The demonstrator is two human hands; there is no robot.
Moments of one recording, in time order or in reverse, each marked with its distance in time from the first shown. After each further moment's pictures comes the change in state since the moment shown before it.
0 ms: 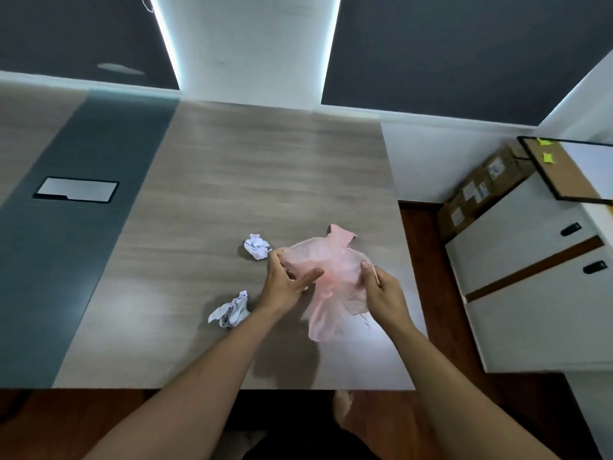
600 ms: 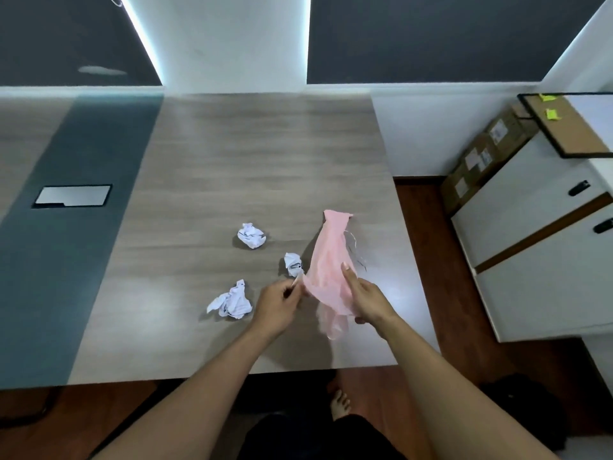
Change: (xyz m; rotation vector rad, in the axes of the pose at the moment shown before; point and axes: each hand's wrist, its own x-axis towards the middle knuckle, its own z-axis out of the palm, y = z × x) left_hand -0.053 -0.038 0.019 0.207 -0.051 0.068; right_hand -0.010 0.050 0.007 -0.005 -0.312 0.417
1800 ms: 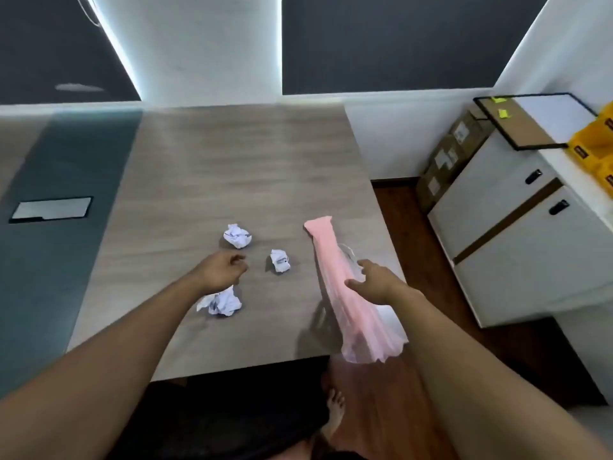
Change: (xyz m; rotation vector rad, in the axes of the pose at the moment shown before) left_hand 0.022 0.036 -0.121 0.414 -0.231 -0.124; right_hand -0.020 0.015 -0.047 -0.675 0.065 -0.123
